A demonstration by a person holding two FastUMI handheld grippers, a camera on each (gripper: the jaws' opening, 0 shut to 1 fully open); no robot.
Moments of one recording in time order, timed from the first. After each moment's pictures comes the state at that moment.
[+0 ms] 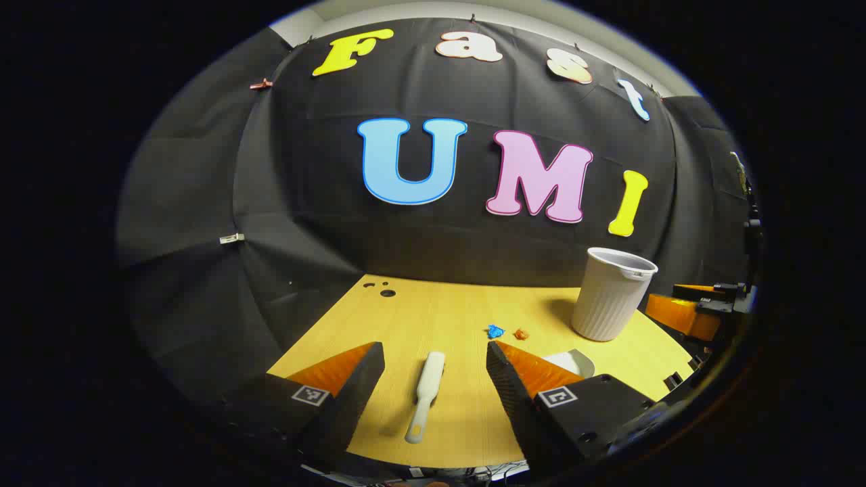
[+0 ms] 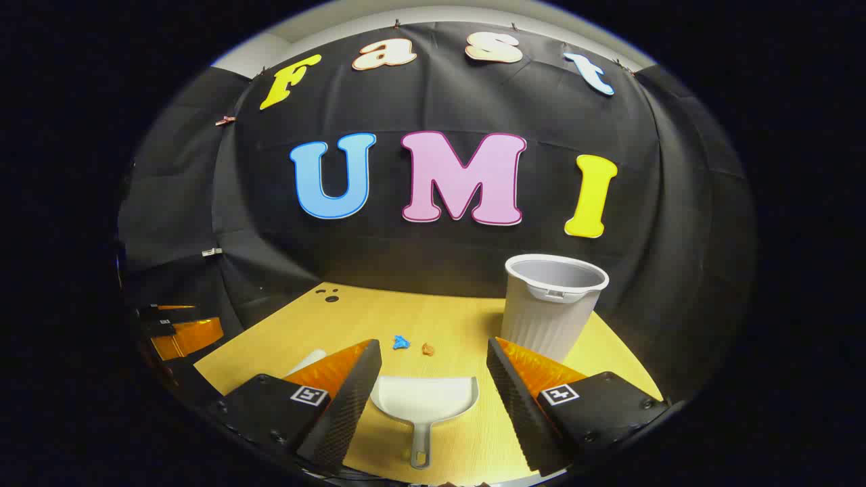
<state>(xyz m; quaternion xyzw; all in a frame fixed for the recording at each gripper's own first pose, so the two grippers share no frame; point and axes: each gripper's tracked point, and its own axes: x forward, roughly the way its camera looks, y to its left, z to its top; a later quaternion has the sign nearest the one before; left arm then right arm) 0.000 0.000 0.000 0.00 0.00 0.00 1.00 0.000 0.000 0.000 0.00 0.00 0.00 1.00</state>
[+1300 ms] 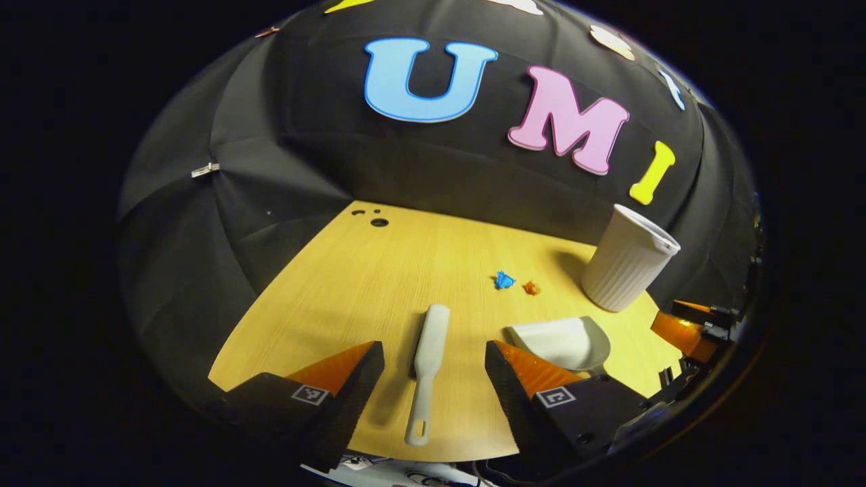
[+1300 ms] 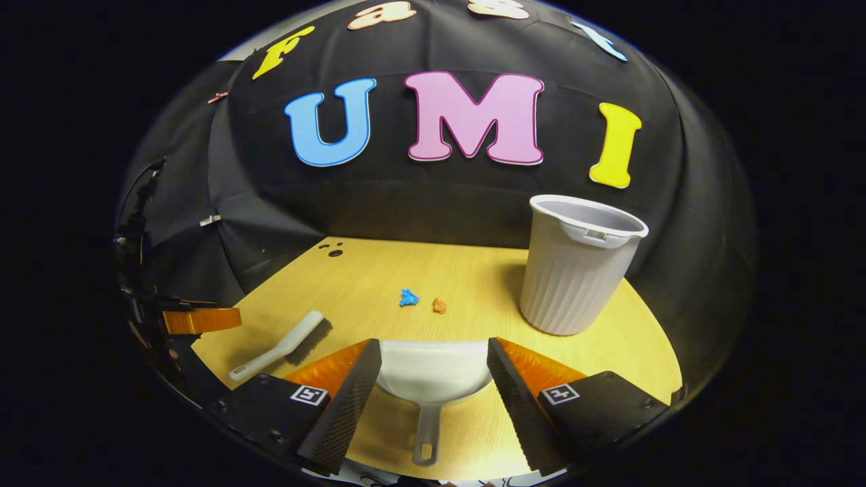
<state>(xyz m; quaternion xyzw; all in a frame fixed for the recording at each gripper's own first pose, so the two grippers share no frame) 0.085 0.014 -0.075 -0.03 0.17 -0.03 0.99 0.050 -0.002 -0.077 0.00 0.11 0.03 0.99</state>
